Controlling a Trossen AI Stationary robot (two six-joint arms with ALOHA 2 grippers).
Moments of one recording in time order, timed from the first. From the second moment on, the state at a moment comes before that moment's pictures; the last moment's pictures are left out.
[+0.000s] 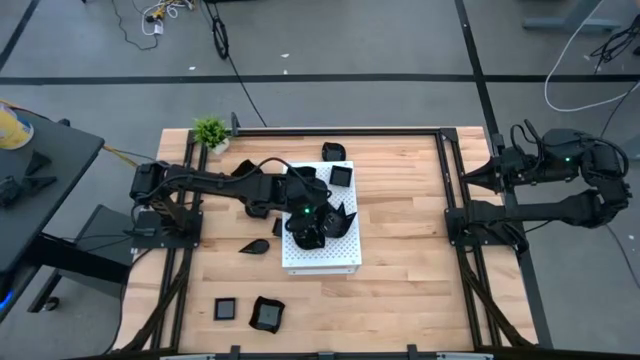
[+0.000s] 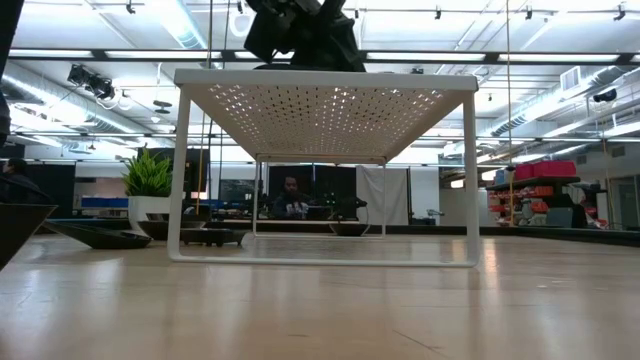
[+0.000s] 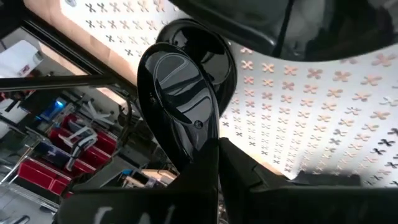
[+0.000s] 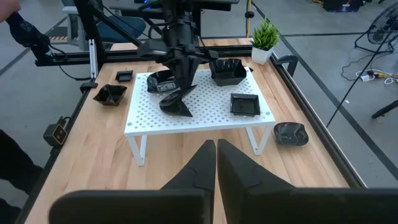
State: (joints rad) left arm -0.04 1.73 1.40 -0.39 -0.10 2.42; right arm -0.14 0.50 1.28 -1.20 -0.09 -0.03
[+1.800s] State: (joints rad) left arm -0.04 1.73 1.40 -0.39 -0.05 2.33; right arm -0.14 0.50 1.27 -1.20 -0.09 -0.03
